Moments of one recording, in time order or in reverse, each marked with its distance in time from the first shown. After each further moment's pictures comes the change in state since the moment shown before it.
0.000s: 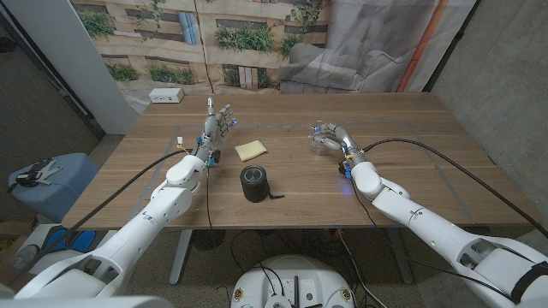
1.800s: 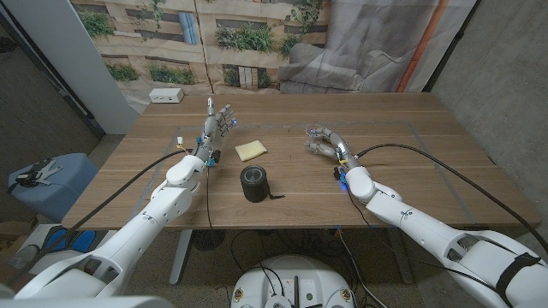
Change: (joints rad) left arm -0.001 -0.001 0.000 0.001 0.000 0.000 0.000; left_hand 0.000 0.000 -0.003 -0.003 0.000 0.000 0.000 0.000 0.000 0.000 0.000 0.000 0.000 0.000 0.000 0.000 0.000 0.000 0.000 0.000 0.000; right arm 0.045 0.043 -0.053 0.130 -0.002 0.051 -0.012; right_hand 0.113 0.061 -0.071 0.027 -0.007 -0.058 -0.083 -0.075 -0.010 -0.124 -0.005 -0.067 0.005 -0.086 0.000 -0.024 0.009 -0.035 -0.001 0.000 0.000
